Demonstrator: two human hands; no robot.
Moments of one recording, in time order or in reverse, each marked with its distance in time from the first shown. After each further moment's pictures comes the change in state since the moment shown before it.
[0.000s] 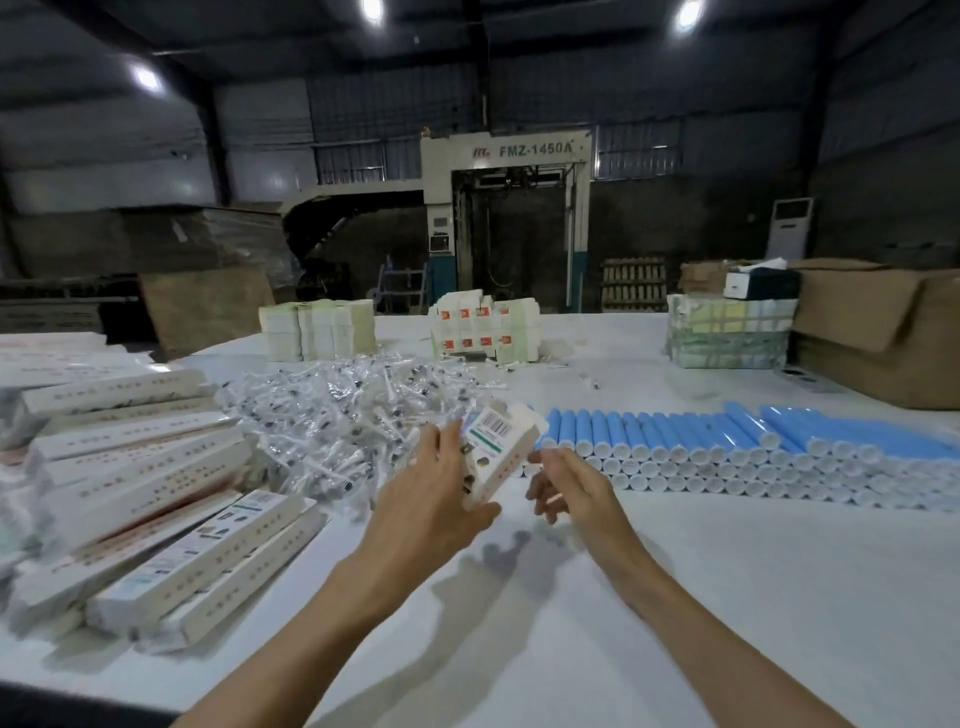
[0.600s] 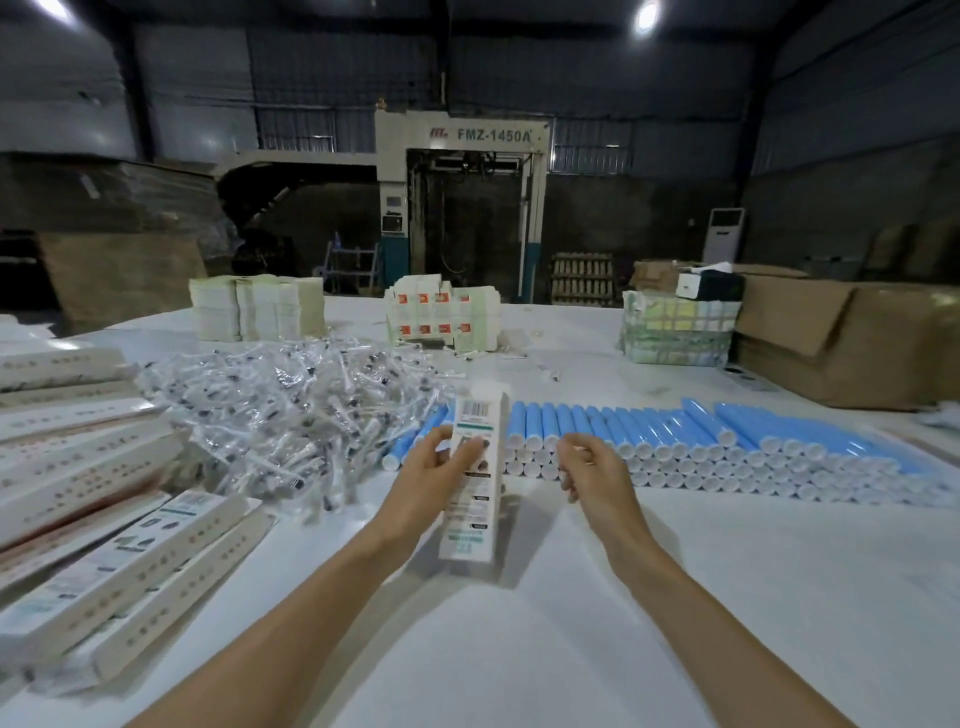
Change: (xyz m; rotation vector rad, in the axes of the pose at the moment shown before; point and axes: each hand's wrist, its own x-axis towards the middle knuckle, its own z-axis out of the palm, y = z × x) left_hand 0.046 -0.001 0.059 -1.373 -0.178 -0.239; right_hand 0.020 0.007 -0.038 -0.190 0.350 0.153
